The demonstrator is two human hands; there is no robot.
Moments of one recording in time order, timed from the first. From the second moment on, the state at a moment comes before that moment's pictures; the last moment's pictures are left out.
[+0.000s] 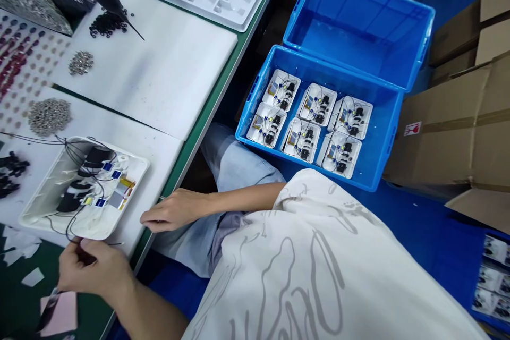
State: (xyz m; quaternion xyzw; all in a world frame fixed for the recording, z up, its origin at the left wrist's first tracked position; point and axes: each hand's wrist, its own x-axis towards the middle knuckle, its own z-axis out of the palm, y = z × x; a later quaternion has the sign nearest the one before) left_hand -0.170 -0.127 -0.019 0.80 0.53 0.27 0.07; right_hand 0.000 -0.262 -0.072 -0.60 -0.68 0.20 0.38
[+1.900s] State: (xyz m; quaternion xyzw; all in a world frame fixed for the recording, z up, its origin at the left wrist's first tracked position) left_hand -0.165 -0.138 -0.010 0.79 0.56 0.25 0.08; right_hand -0.005 -0.254 -0.084 -0.60 -0.67 0.15 0.40
